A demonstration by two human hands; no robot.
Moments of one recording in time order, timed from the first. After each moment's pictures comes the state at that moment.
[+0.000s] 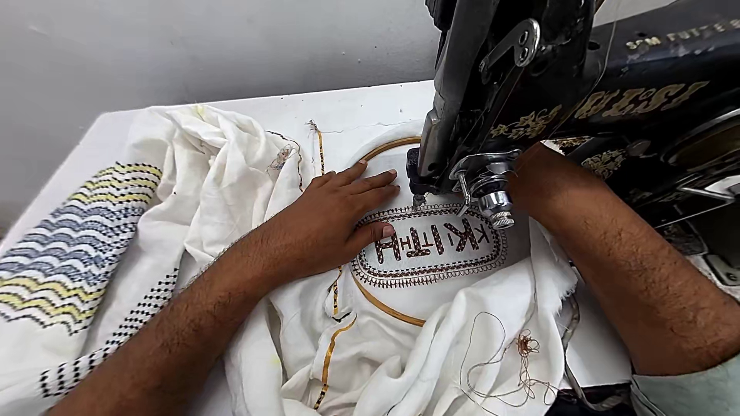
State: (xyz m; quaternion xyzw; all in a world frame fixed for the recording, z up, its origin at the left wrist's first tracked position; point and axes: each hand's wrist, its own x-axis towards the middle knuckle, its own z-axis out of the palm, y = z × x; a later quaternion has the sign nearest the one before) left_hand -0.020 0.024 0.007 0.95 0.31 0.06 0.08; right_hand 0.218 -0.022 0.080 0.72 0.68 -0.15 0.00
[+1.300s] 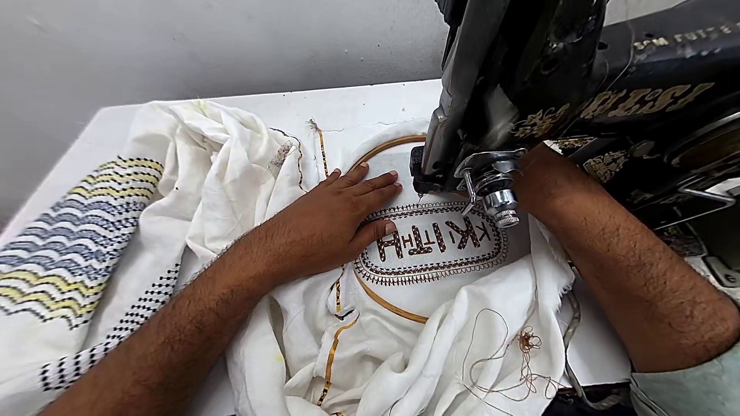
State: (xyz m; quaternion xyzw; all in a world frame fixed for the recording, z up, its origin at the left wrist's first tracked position) left_hand -0.021 0.021 0.007 0.94 0.32 0.04 0.09; right_hand 0.232 -0.022 0.053 0.65 0.74 -0.07 -0.16
